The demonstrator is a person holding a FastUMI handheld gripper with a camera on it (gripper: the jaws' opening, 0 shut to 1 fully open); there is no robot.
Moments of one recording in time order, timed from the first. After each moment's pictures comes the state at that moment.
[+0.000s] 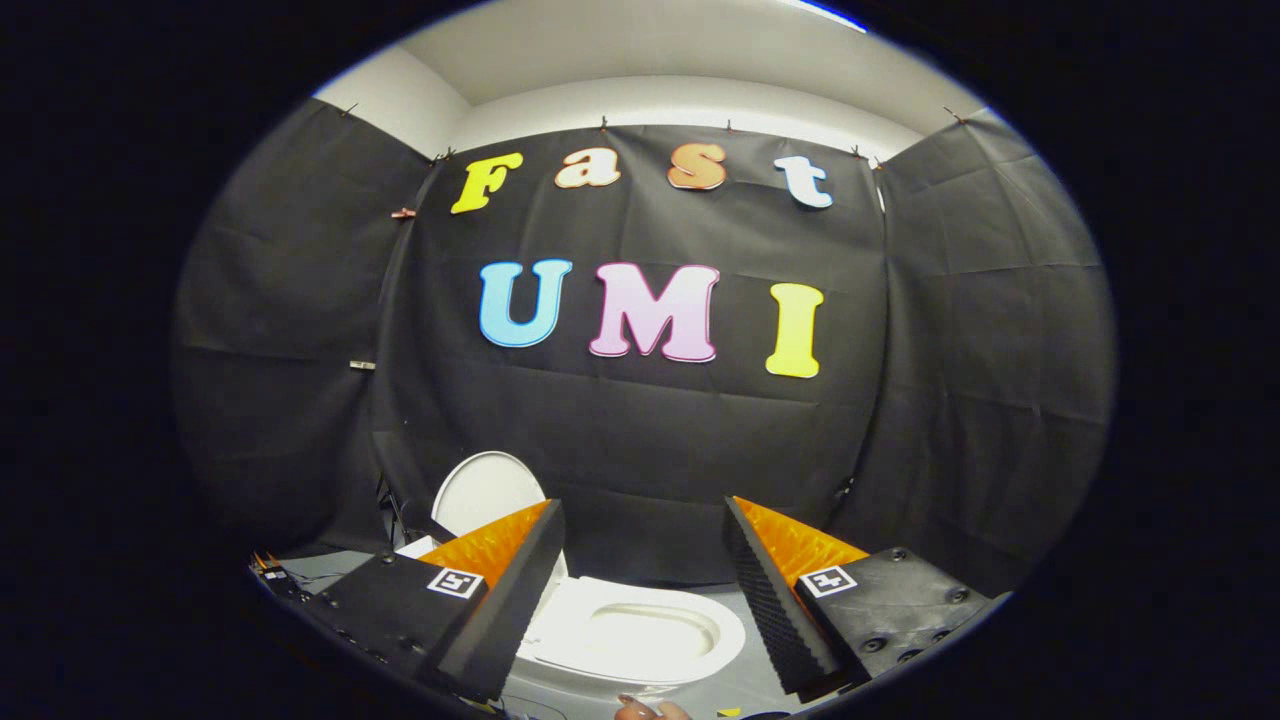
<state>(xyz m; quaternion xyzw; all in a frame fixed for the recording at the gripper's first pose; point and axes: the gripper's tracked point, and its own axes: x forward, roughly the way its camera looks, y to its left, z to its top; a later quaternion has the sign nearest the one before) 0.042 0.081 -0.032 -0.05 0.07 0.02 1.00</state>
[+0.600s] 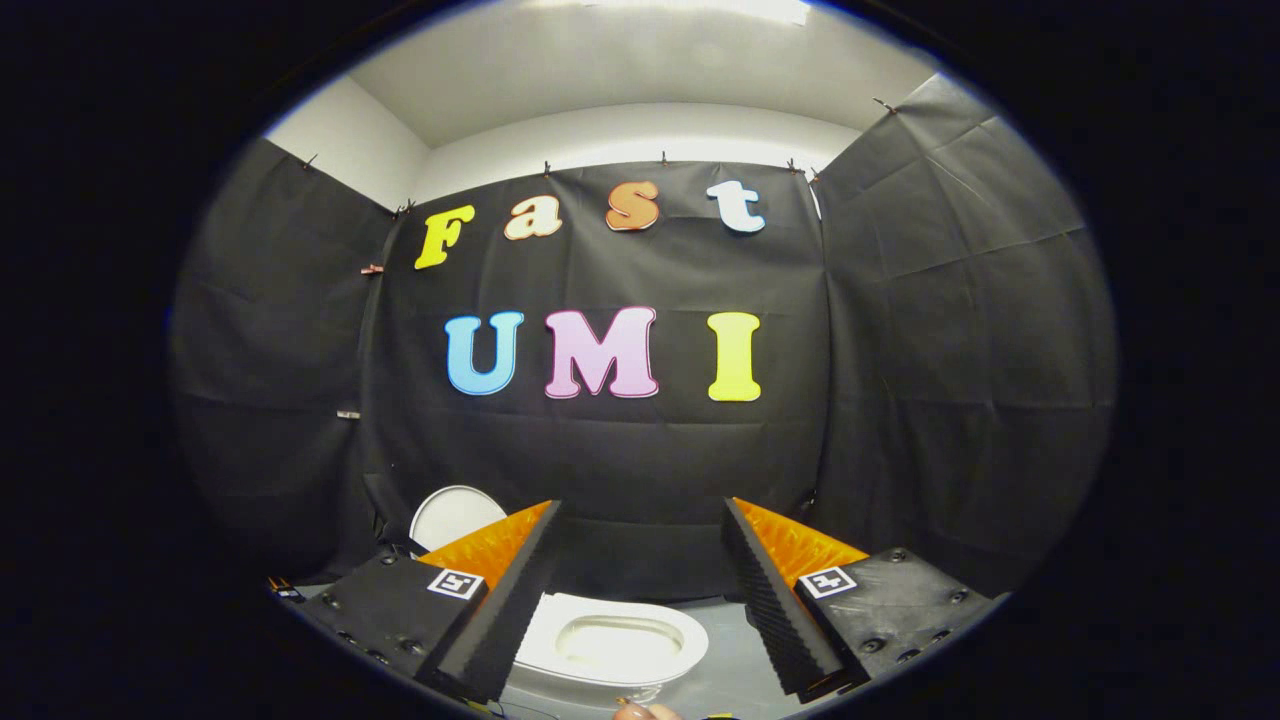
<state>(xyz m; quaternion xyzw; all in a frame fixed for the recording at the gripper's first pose) -0.006 -0.014 0.025 0.00 0.02 0.00 1.00</state>
